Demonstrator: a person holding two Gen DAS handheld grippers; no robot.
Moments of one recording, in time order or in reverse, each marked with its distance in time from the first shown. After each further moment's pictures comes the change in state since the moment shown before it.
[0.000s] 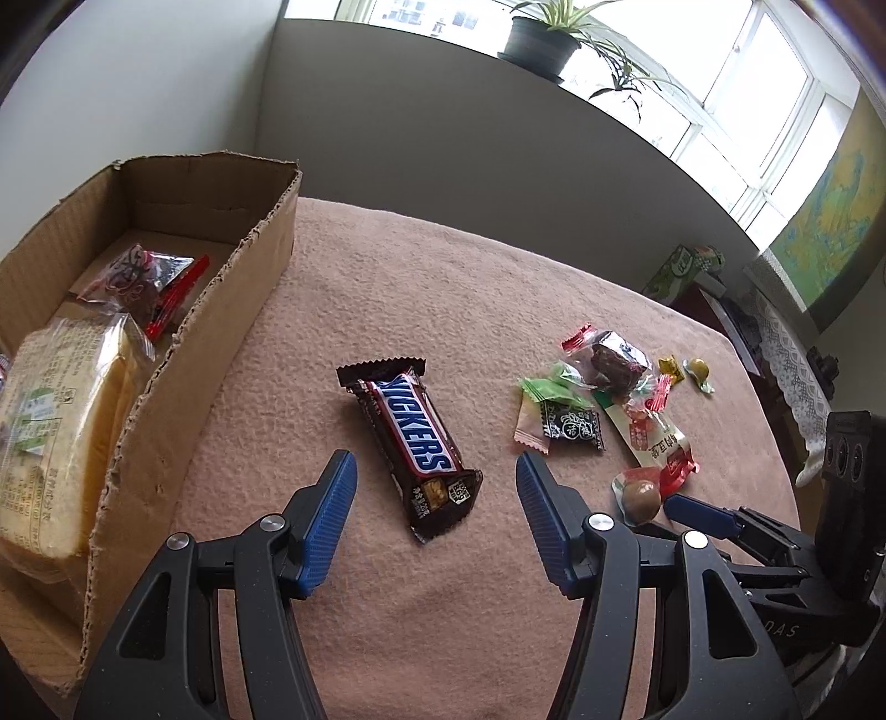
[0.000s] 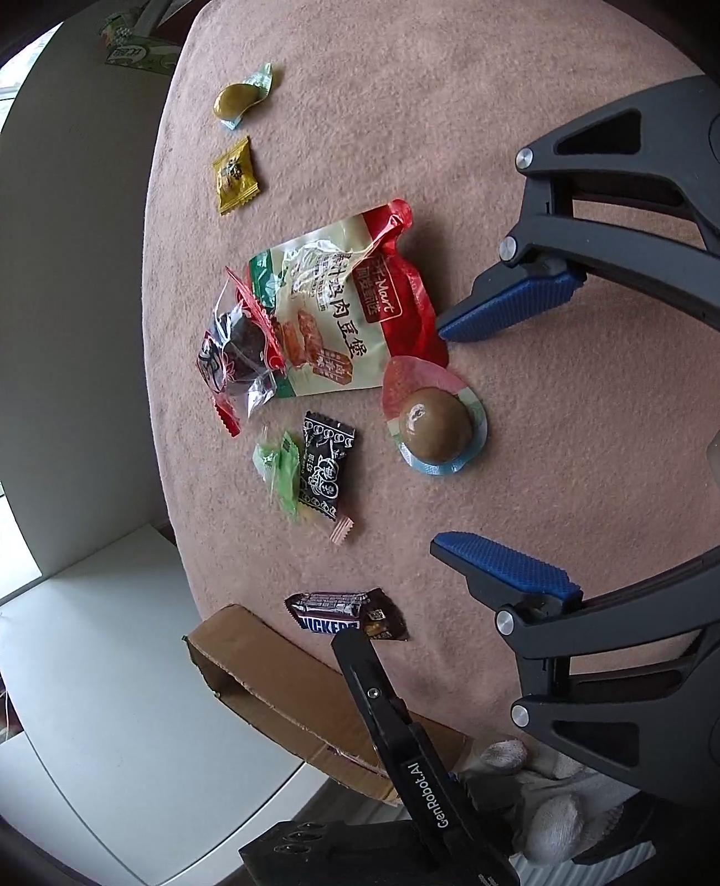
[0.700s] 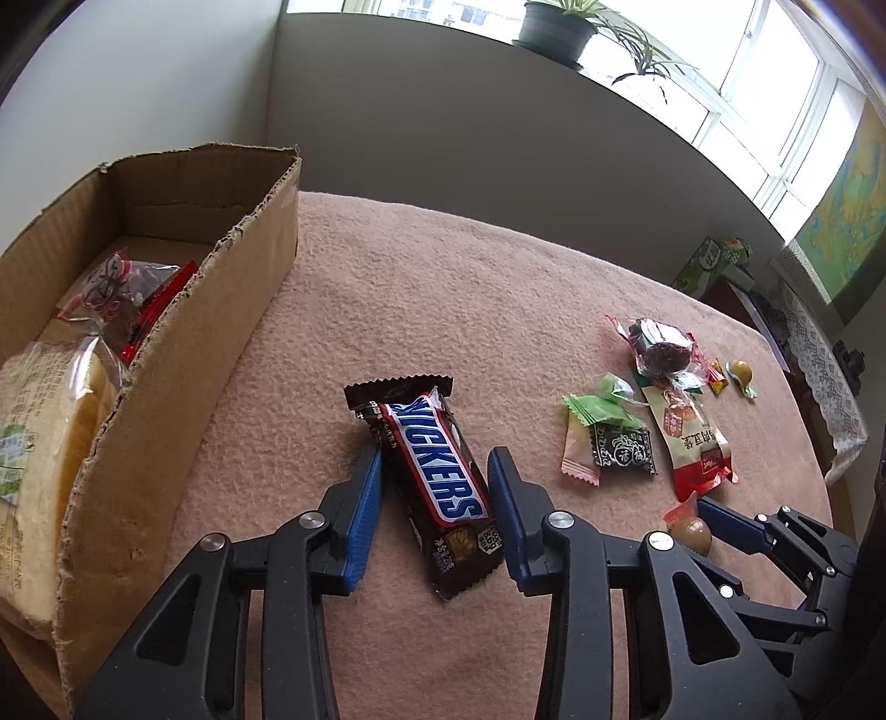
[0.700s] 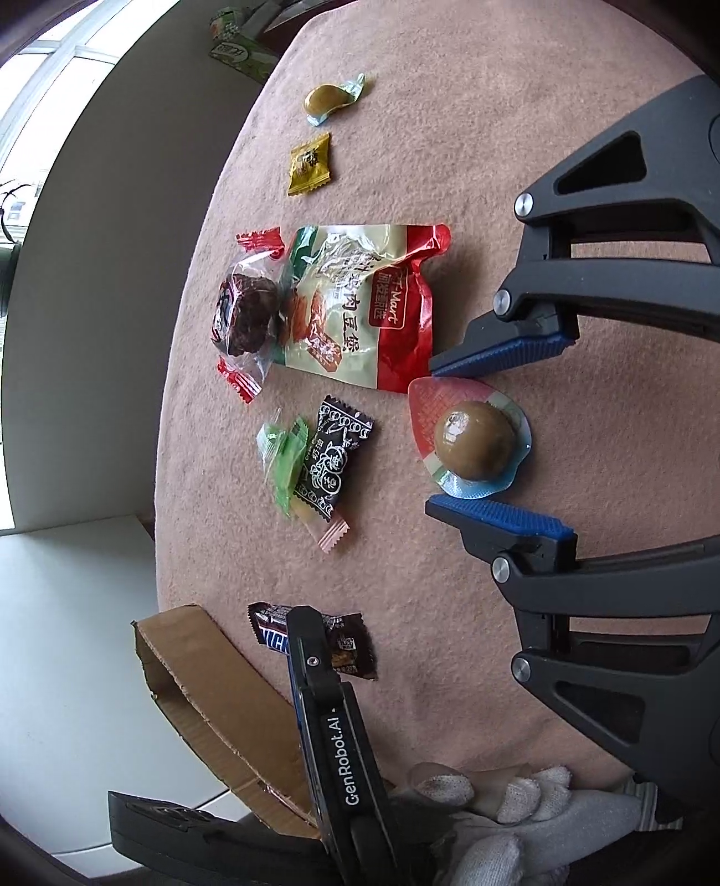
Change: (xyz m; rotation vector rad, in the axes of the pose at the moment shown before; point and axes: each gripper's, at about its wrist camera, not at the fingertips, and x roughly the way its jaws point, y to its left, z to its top) left arm 0.026 0.004 0.009 0.021 0.009 0.063; right arm 0.014 0.025 -0.001 -0.205 -0.028 -0.144
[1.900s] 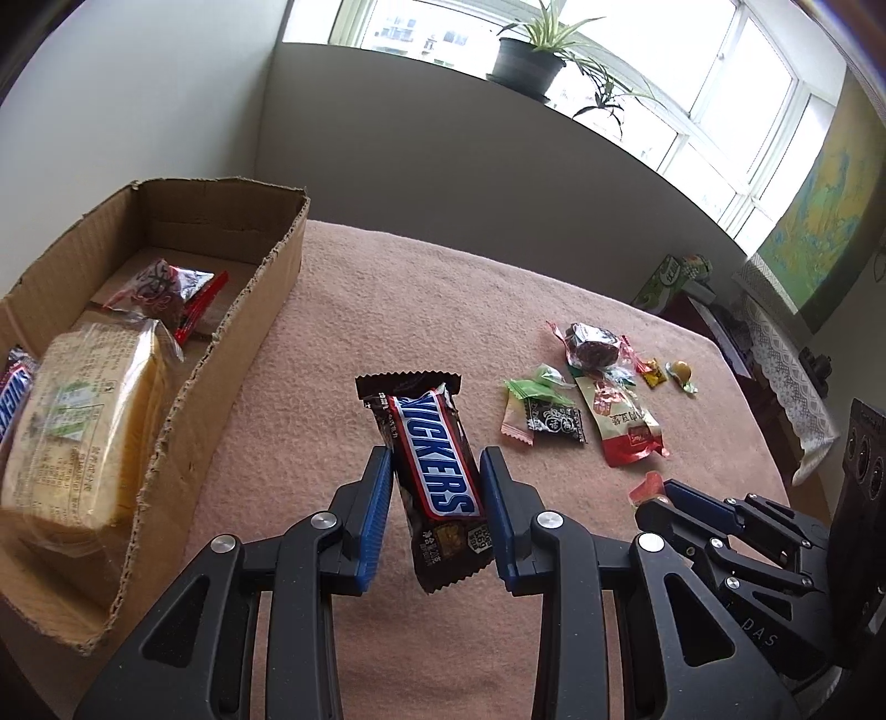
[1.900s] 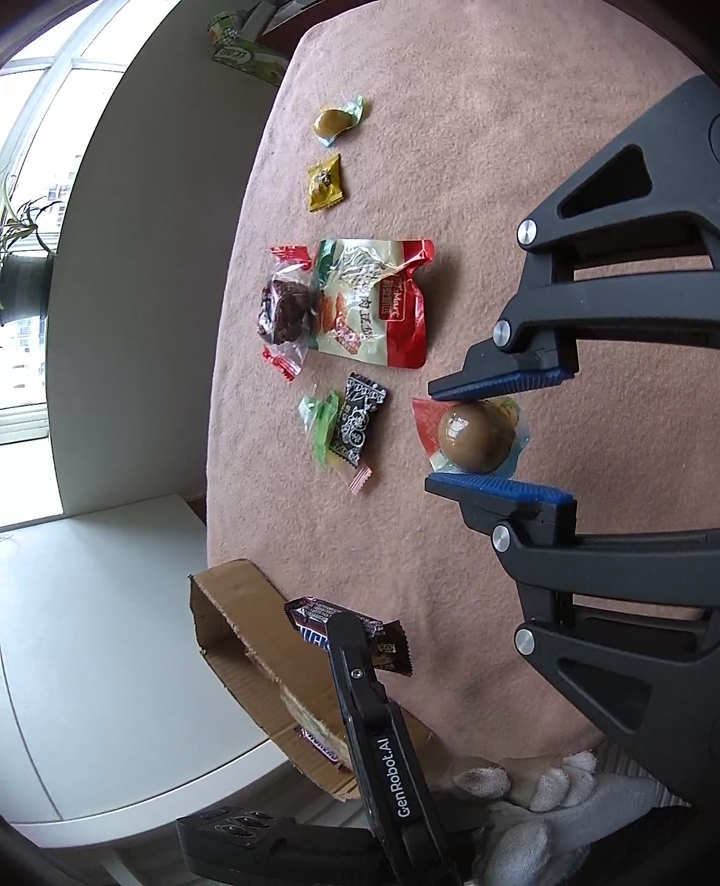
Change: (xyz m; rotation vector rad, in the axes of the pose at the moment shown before) left arm -0.054 -0.006 -0.019 -0.006 -0.071 -0.078; right arm -0.058 0.007 0.003 0.018 -0.120 0.072
